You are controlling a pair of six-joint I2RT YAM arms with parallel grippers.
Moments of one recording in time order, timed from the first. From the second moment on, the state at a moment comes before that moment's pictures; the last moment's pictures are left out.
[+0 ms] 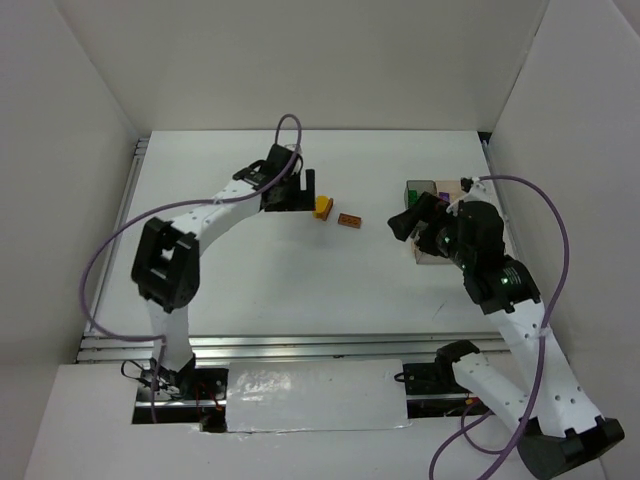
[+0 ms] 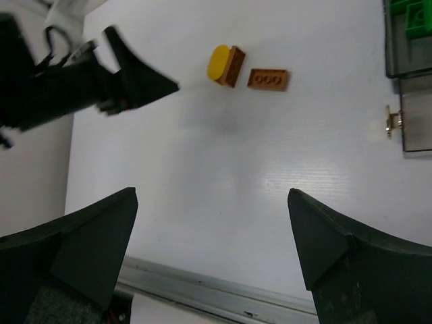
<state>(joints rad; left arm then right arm) -0.49 1.86 1.54 -0.54 -0.05 -0.47 0.30 0.82 0.98 -0.60 -0.01 0.66</state>
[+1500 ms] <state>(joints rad) -0.83 1.20 0.86 0.12 0.12 -0.06 0.32 0.63 0.74 -0.40 -0.36 0.87</state>
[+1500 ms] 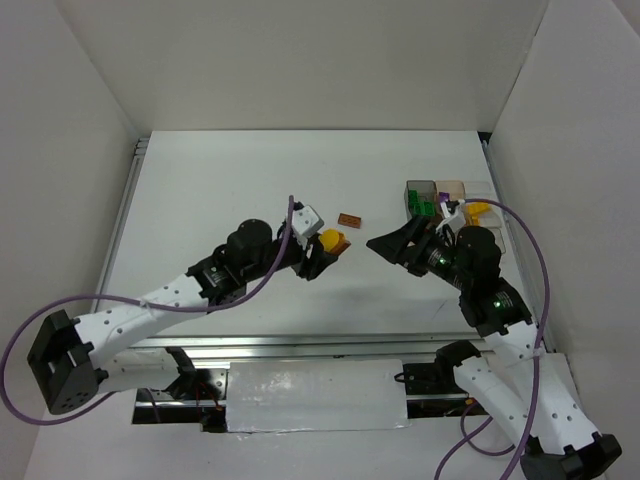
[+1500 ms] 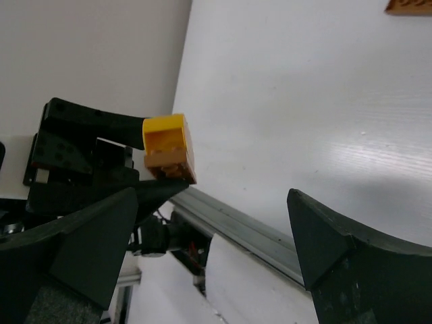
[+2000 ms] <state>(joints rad) -1.00 1.06 0.85 0.01 0.17 0.02 0.67 0.65 0.73 -0.33 -0.32 0.98</state>
